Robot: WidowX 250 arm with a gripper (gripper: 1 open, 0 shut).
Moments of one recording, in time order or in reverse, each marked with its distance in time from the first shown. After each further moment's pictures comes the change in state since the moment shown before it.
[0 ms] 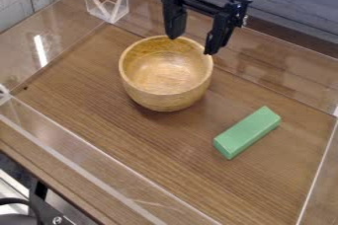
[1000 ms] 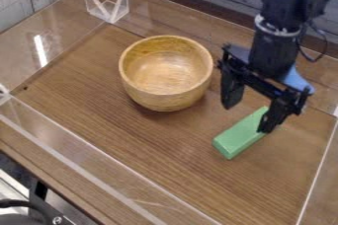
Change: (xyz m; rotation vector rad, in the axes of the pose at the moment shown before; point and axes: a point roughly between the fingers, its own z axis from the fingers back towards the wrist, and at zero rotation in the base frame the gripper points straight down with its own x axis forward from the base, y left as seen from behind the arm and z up) arm -0.015 -0.091 -0.057 -0.020 -0.007 -0.240
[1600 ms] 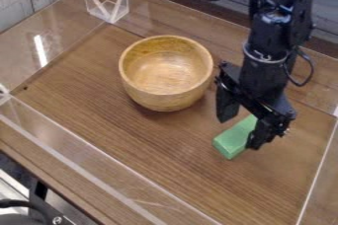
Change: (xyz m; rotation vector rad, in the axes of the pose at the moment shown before) arm -0.003 0.000 -0.022 0.012 -0.055 -0.151
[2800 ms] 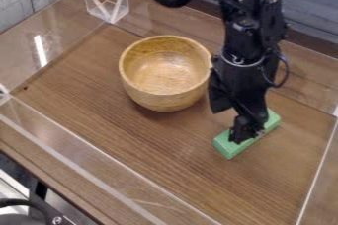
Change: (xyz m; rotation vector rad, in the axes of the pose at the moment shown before) arm -0.003 0.029 0.002 0.063 -0.153 -0.168
